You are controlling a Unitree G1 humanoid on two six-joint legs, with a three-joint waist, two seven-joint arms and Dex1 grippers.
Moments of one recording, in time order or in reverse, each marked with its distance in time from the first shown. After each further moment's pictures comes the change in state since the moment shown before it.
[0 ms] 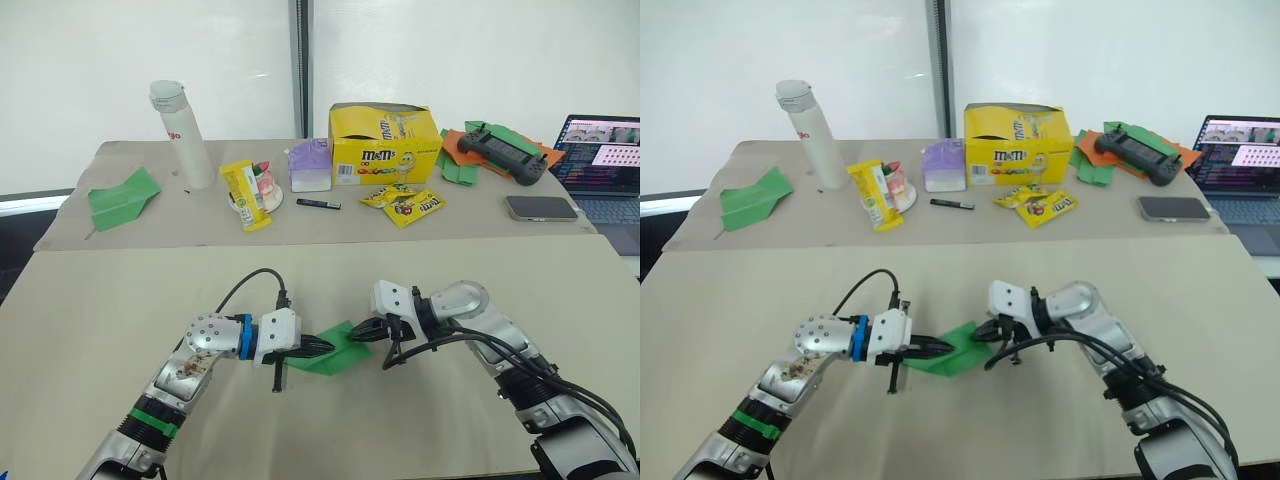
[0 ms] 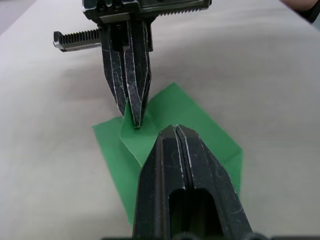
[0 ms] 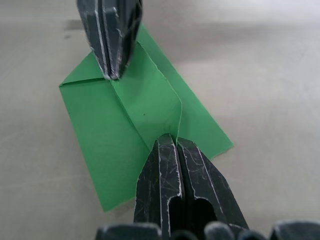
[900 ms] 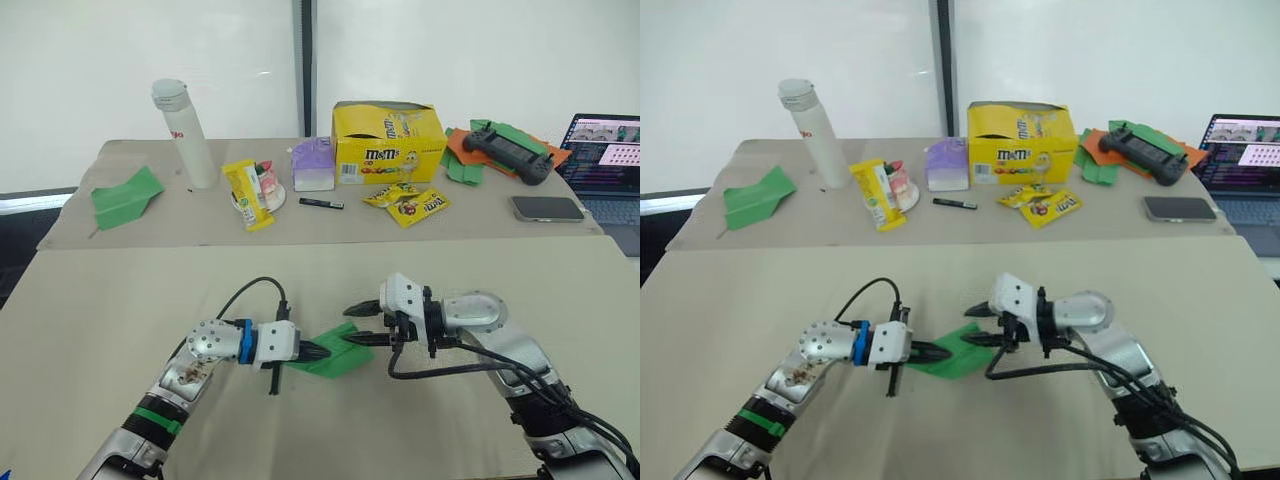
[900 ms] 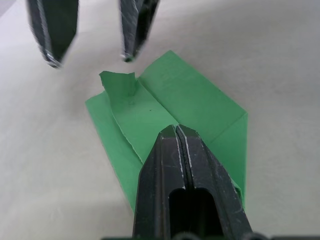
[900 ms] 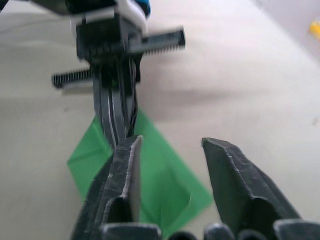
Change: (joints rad) left arm 0.018 -0.003 -0.026 0.120 0.039 -0.181 0.005; right arm 0.164 0.034 -0.127 -0.296 0.108 0.046 -0.156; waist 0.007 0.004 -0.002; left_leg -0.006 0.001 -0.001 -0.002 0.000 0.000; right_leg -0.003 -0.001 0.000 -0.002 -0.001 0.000
